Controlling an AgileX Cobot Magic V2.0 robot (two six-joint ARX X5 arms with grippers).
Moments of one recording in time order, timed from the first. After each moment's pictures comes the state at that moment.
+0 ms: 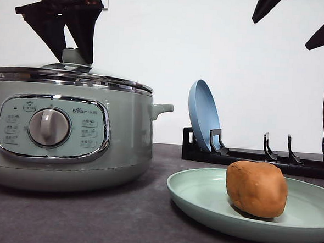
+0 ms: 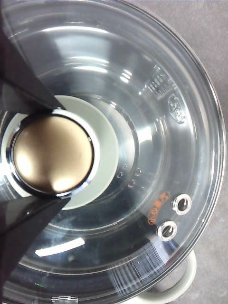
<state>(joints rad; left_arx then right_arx) -0.41 1.63 1.62 -1.06 0.03 0.04 0.63 0.85 0.83 -0.54 0.08 0.34</state>
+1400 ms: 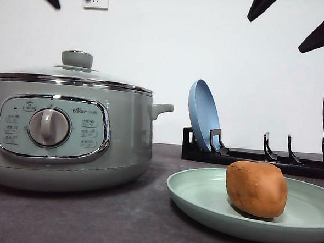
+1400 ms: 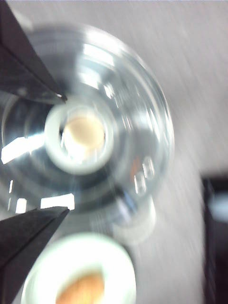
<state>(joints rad) -0.43 1.38 1.62 -1.06 0.10 0.03 0.63 0.85 0.83 -0.57 -0.04 0.31</state>
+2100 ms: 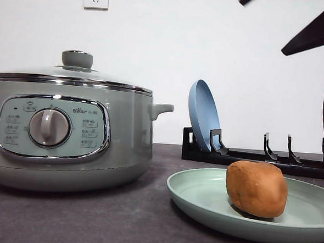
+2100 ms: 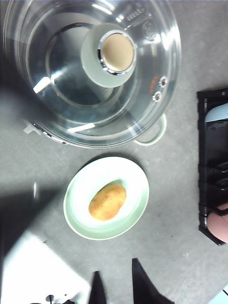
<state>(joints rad) -0.43 1.22 1.62 -1.20 0.34 0.03 0.63 0.85 0.83 -0.64 -0.27 0.31</state>
